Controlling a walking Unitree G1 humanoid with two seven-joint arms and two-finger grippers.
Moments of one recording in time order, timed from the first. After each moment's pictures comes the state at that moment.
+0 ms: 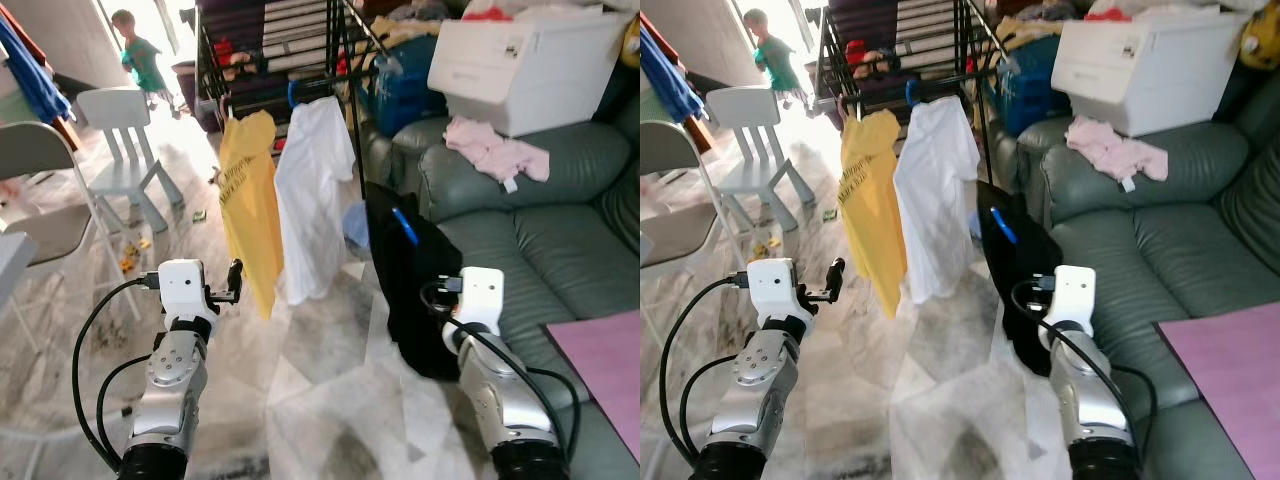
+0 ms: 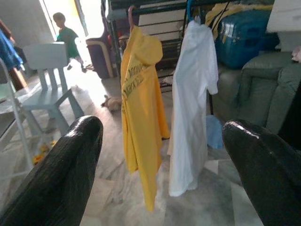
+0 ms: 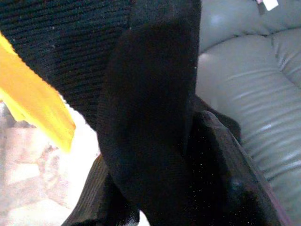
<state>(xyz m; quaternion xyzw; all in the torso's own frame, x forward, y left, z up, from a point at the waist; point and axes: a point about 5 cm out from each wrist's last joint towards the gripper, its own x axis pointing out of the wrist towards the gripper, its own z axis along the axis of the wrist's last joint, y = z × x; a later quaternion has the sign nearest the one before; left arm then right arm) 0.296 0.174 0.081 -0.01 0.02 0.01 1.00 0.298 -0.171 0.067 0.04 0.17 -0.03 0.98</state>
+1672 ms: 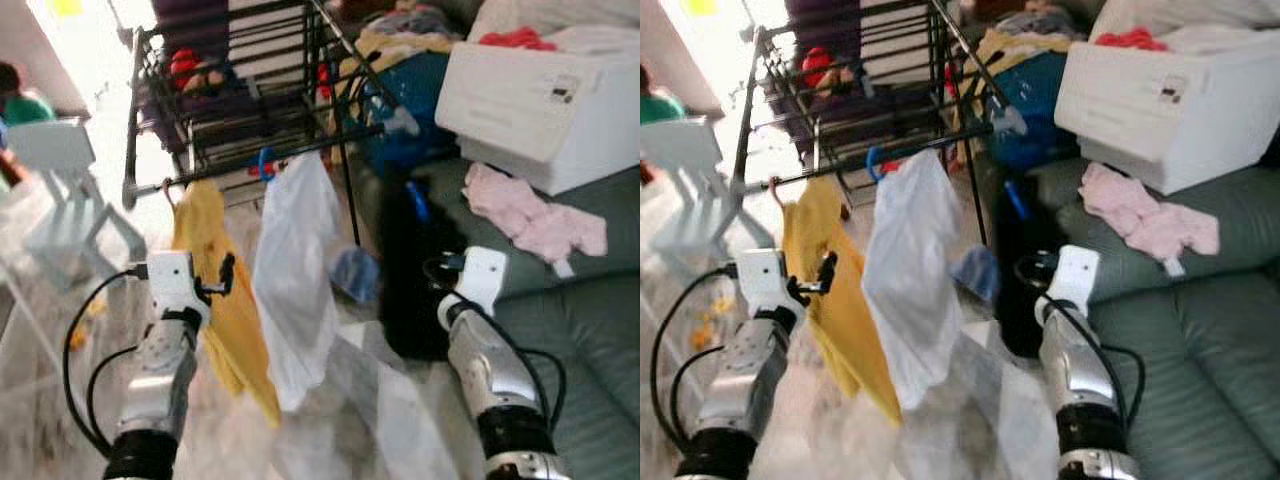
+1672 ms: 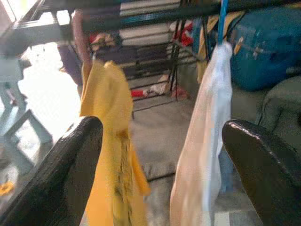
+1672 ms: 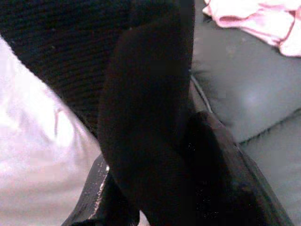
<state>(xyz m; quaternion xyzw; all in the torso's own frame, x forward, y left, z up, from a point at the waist) 0.306 0.177 0.087 -0.03 0.03 0.00 1.00 0.322 -0.178 0.078 0.08 0.15 -0.09 0.98</state>
